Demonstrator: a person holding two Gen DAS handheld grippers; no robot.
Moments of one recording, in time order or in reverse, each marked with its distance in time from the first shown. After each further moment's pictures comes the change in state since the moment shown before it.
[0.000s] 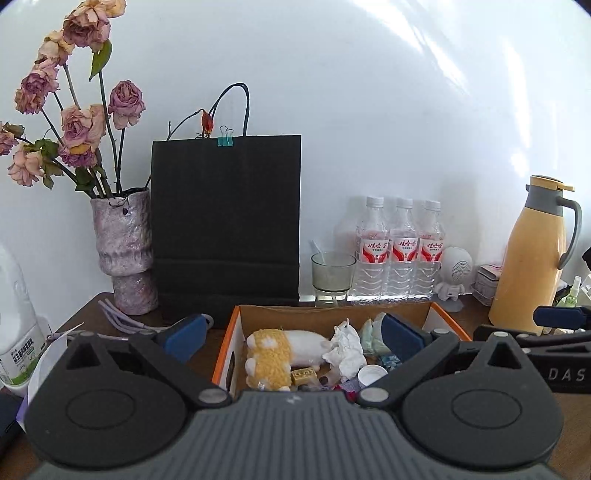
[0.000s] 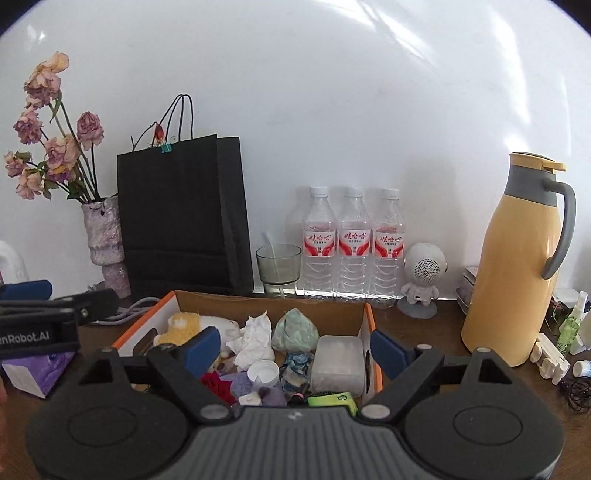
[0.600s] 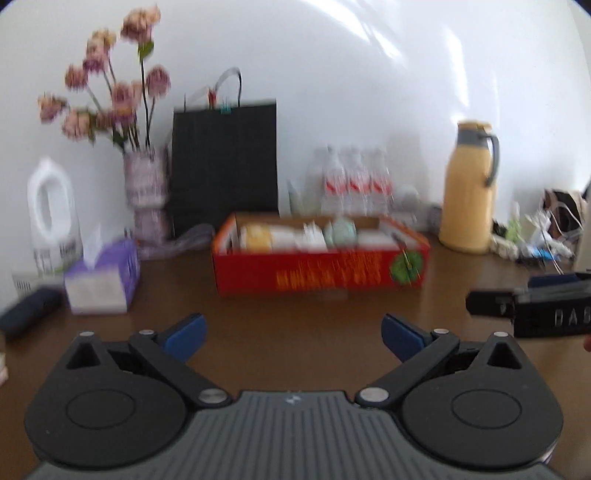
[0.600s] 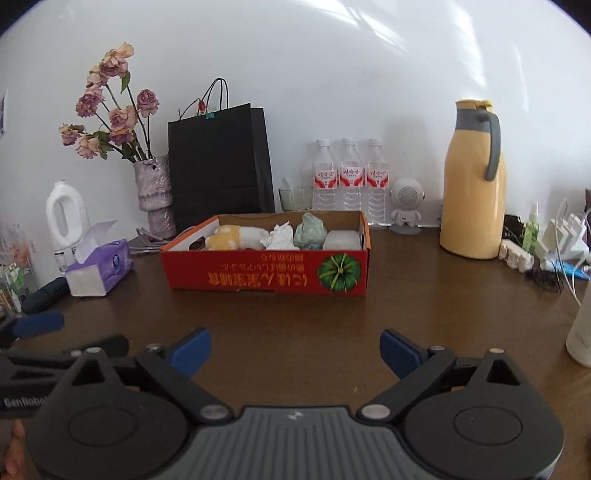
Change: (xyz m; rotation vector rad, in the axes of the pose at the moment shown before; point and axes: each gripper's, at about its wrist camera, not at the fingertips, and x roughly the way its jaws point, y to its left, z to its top) left arm -0.178 -0.028 -0.169 0.038 0.080 -0.040; right arm -0.167 0.006 -0.161 0.048 0.033 0.055
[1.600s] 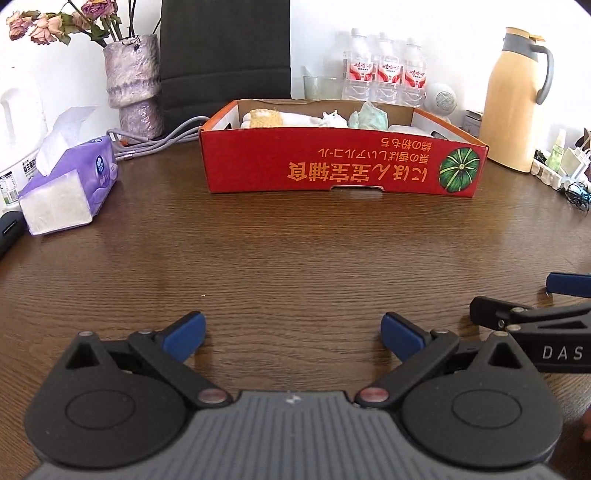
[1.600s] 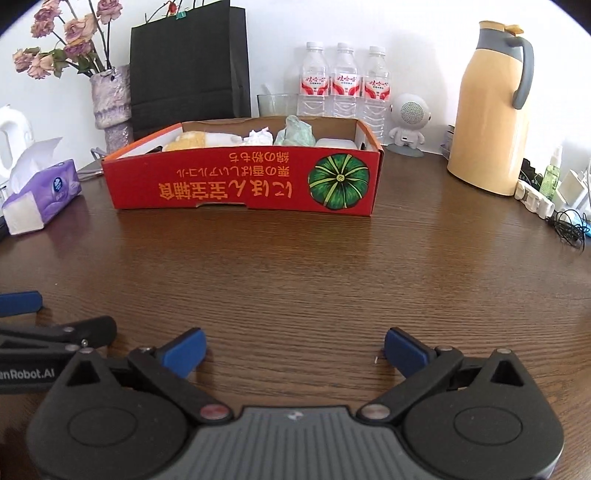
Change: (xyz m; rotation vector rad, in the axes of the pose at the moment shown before) left arm 0.113 0.014 -0.001 -0.026 0.285 0.041; right arm 0.114 0.005 -0.013 -0.045 0.247 -0.092
